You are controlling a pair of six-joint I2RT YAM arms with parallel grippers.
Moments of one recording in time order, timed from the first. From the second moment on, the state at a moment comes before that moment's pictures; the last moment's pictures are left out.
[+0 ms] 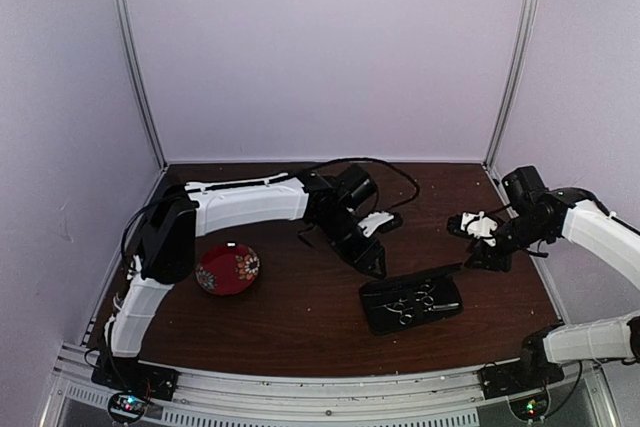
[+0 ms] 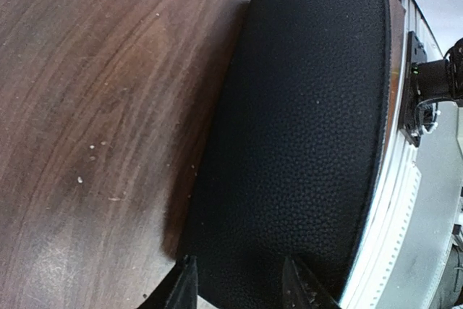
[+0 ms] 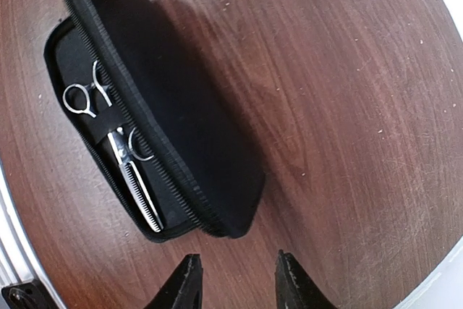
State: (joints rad) left arm -1.00 2.33 2.03 -0.79 0.48 -0.11; right arm 0.21 1.10 0.83 -0.85 -0.32 -0.93
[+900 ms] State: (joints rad) left arm -1.07 2.40 2.03 -0.77 0.55 -0.18; right arm 0.18 1.68 1.06 -0.95 -0.31 -0.65
